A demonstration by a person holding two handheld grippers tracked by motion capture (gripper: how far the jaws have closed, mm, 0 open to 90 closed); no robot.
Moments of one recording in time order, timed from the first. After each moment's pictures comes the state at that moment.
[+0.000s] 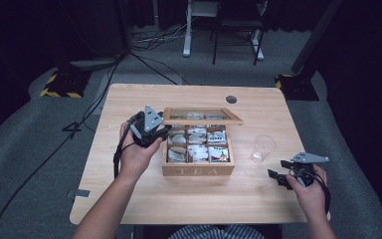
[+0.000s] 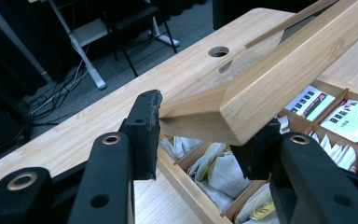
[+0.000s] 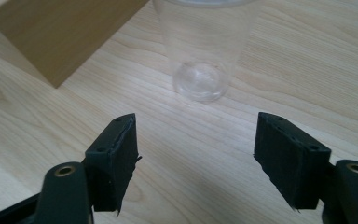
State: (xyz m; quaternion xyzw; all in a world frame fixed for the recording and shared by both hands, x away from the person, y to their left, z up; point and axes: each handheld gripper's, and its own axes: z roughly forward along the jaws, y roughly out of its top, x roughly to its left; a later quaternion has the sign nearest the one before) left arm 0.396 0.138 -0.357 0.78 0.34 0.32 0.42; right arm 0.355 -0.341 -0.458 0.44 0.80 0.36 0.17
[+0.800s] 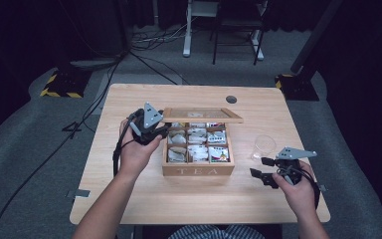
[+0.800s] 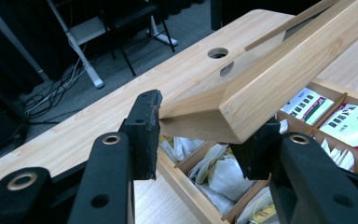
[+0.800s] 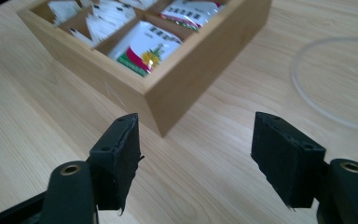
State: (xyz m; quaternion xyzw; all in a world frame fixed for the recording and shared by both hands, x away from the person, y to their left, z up) left arm 0.400 0.139 -0.352 0.78 0.34 0.31 0.42; right arm 0.347 -0.279 -0.419 0.38 0.81 0.42 0.13
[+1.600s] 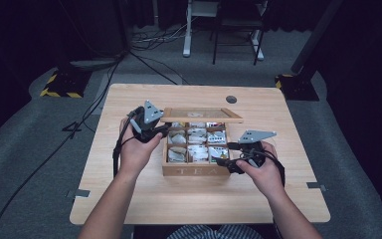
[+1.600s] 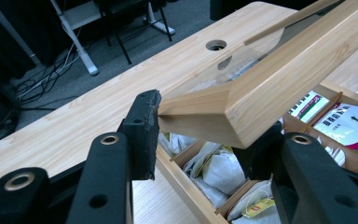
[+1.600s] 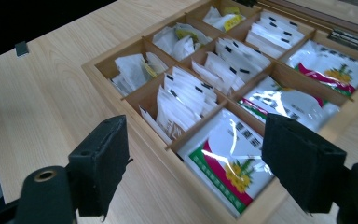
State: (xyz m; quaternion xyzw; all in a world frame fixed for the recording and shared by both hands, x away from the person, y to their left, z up) left arm 0.404 0.138 -0.346 0.79 0.36 0.28 0.41; right arm 0.383 -0.181 -0.394 0.30 0.84 0.44 0.10
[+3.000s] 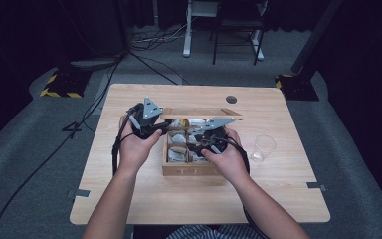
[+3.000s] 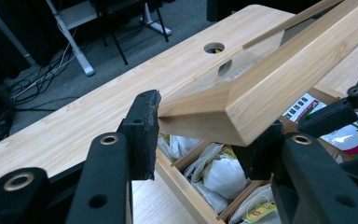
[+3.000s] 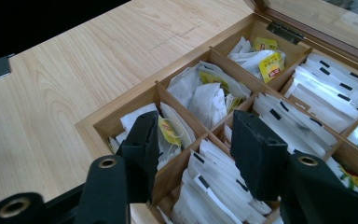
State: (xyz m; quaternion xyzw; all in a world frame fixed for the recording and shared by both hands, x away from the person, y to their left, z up) left arm 0.409 0.140 -0.342 0.79 0.36 0.27 0.42; right arm 0.418 -0.091 -0.393 0.29 0.86 0.41 0.11
